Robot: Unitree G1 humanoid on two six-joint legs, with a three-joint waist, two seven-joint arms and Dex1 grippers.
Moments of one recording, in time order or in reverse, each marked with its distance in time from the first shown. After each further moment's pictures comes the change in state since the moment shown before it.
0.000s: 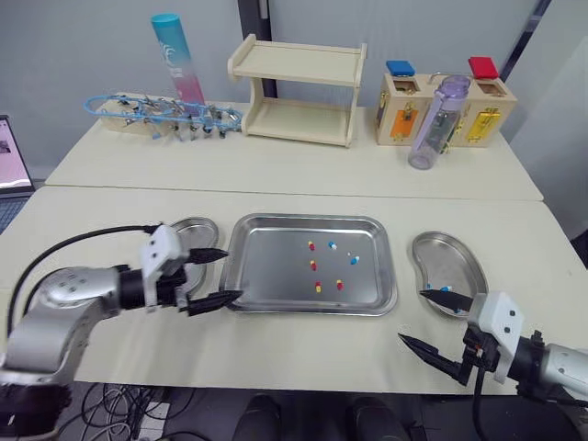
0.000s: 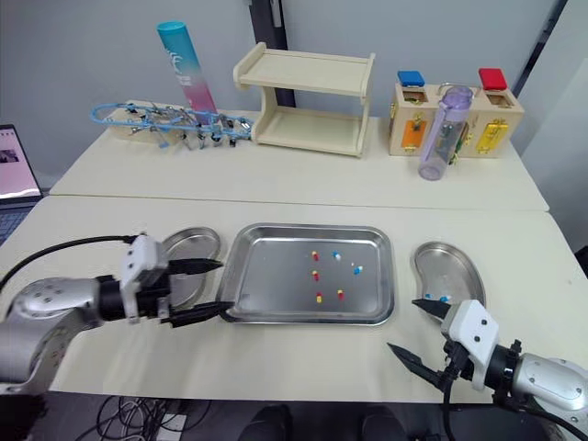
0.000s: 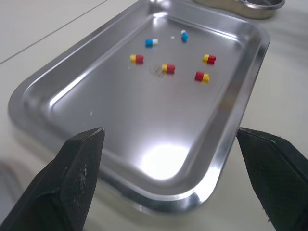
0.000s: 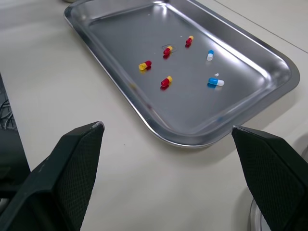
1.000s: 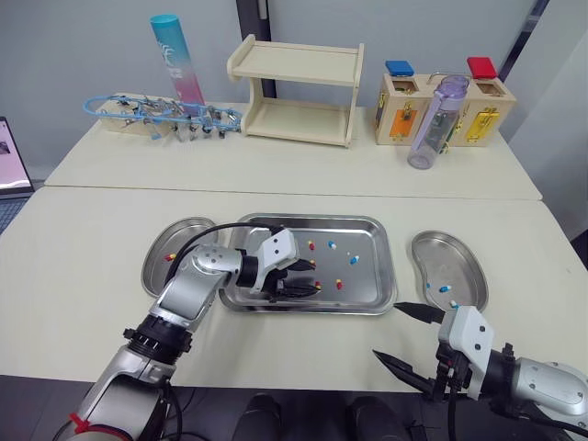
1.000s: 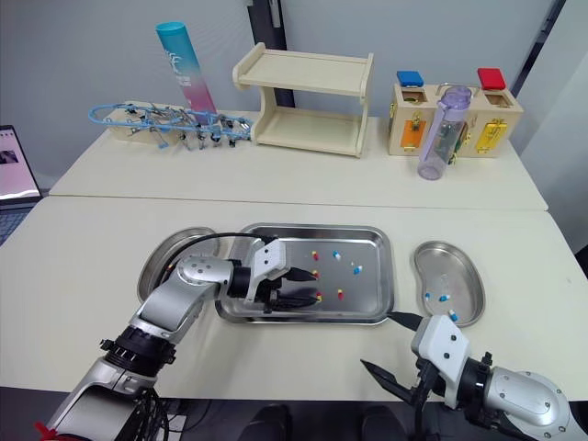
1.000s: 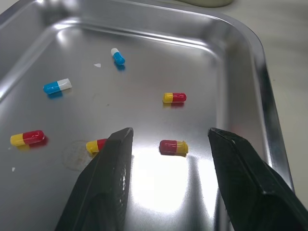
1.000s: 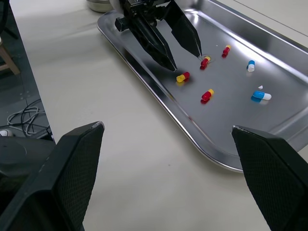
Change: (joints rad) left arm -0.349 -0.313 -0.410 0.289 0.294 -0.070 -0.009; right arm 0.036 -0.008 0.156 -0.078 -0.034 -0.007 -0.085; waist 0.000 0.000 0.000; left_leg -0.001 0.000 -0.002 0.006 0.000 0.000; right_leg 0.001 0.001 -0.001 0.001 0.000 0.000
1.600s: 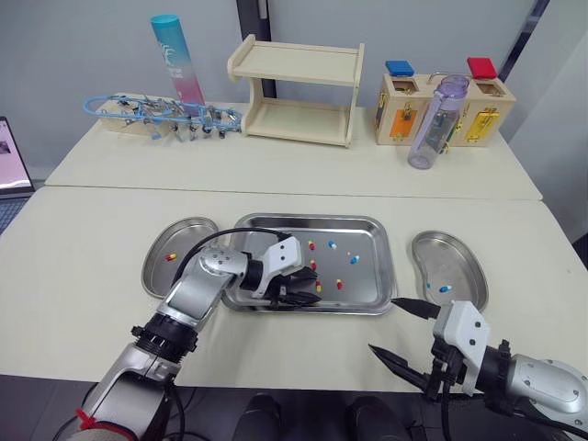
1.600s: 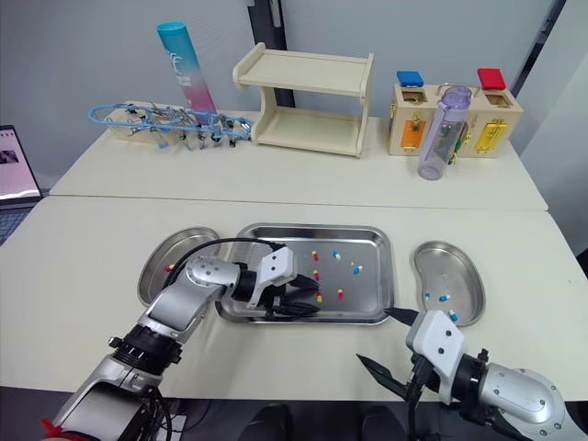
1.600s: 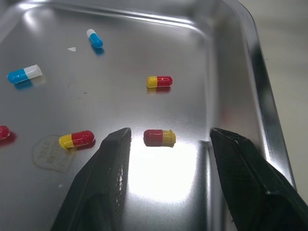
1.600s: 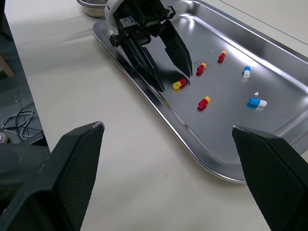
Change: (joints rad) left arm -0.024 -0.022 -0.041 0.058 0.066 -0.025 -0.039; right arm -0.038 0.000 0.021 -0.042 0.011 0.067 -0.054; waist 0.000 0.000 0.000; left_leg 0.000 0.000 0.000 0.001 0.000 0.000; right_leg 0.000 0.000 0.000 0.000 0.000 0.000
